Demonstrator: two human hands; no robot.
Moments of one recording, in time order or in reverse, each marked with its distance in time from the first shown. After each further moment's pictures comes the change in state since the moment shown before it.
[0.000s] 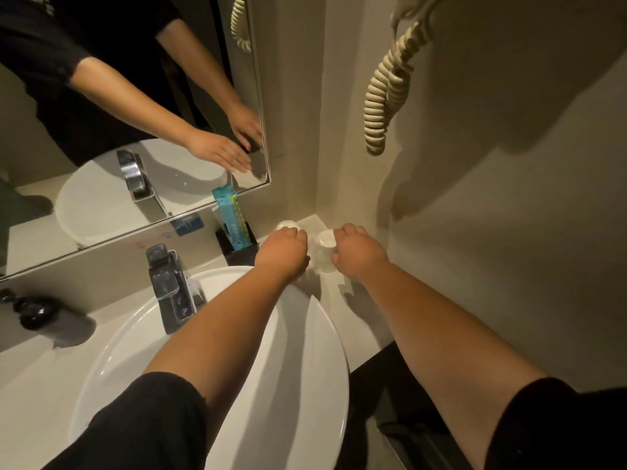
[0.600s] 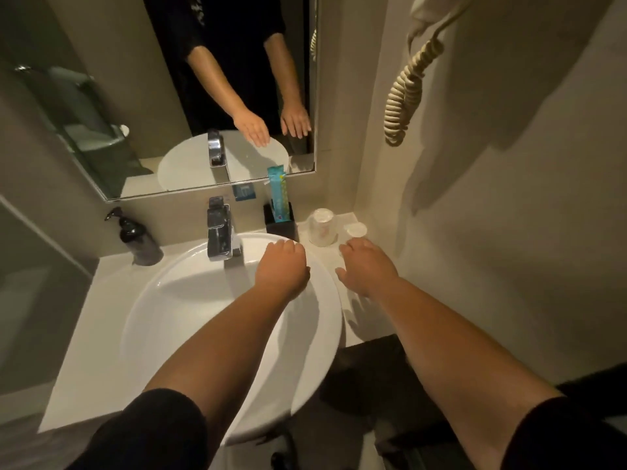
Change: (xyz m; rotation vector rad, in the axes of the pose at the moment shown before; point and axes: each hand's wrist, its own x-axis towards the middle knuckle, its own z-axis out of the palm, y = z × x) left_hand -0.121 0.039 0.009 0.079 0.102 -0.355; right_hand -0.079 -0.002 0.002 -0.063 0.010 -0.347
